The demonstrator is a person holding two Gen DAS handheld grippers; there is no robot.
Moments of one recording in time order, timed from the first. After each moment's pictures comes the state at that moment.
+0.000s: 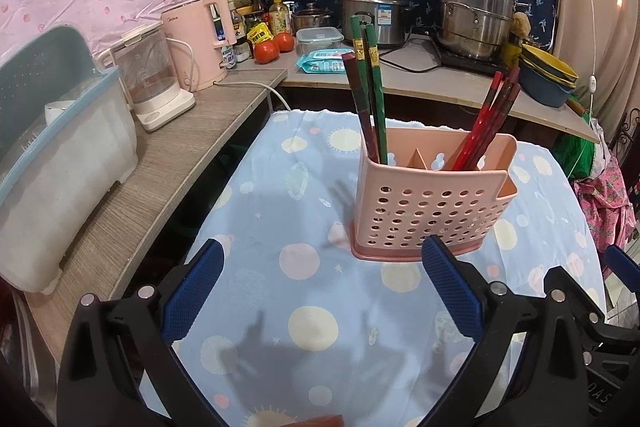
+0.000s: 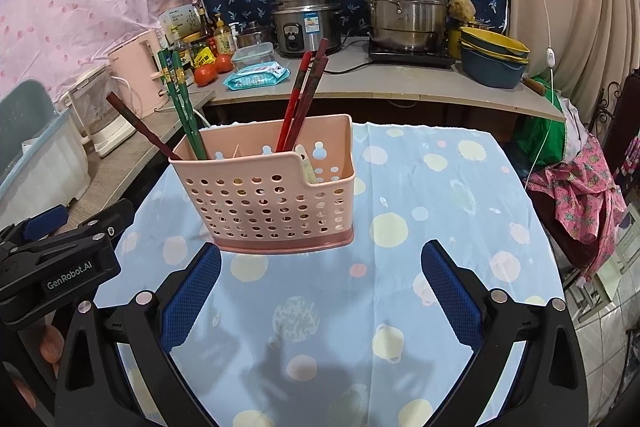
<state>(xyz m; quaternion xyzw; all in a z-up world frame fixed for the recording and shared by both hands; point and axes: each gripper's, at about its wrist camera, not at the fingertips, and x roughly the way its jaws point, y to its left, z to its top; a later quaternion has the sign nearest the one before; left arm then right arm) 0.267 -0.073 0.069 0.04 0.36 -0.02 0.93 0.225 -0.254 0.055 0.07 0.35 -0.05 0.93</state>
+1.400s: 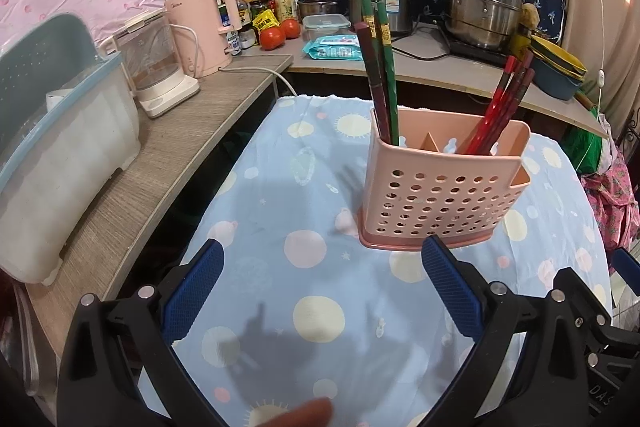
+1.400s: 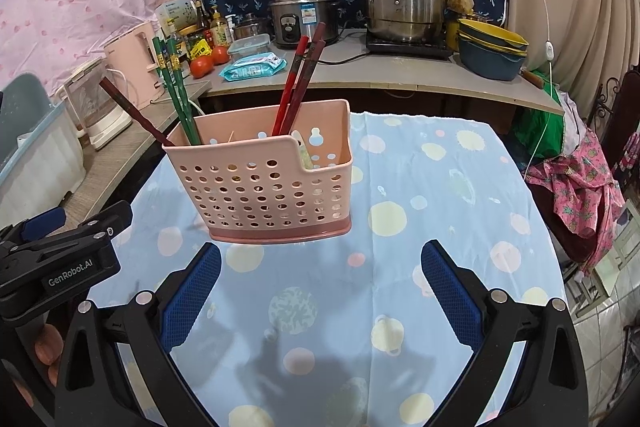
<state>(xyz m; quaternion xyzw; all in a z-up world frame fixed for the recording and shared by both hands) 0.271 -0.070 0.058 0.03 0.38 -0.01 0.92 0.224 -0.254 0.045 0.07 0.37 -0.05 0.93</state>
